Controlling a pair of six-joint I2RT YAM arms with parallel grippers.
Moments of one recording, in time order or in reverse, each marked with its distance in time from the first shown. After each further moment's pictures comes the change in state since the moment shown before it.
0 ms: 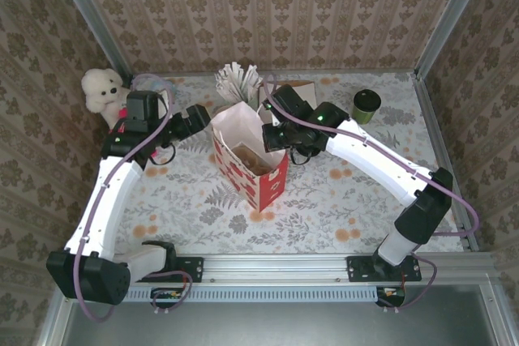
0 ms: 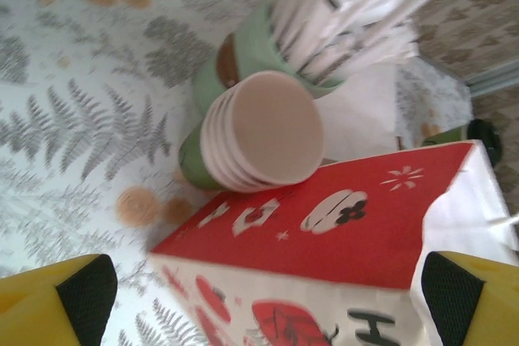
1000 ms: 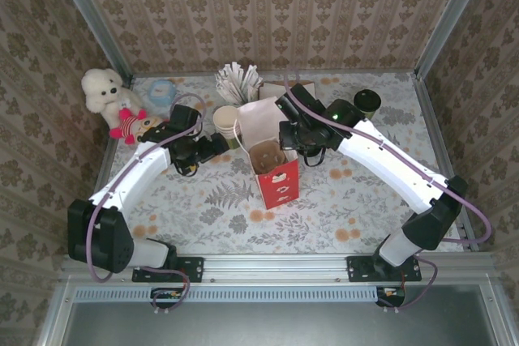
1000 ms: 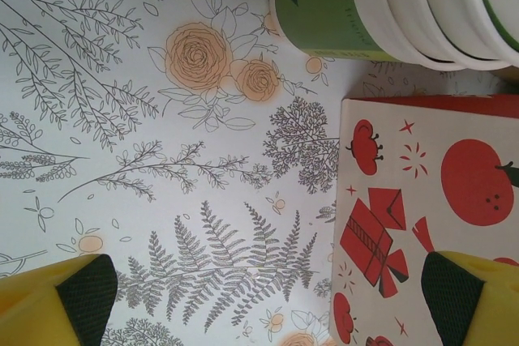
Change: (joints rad) left arm -0.155 0.213 -0.130 -0.058 -0.093 -0.155; right arm -0.014 -0.065 0.023 -0.181 0.146 0.133
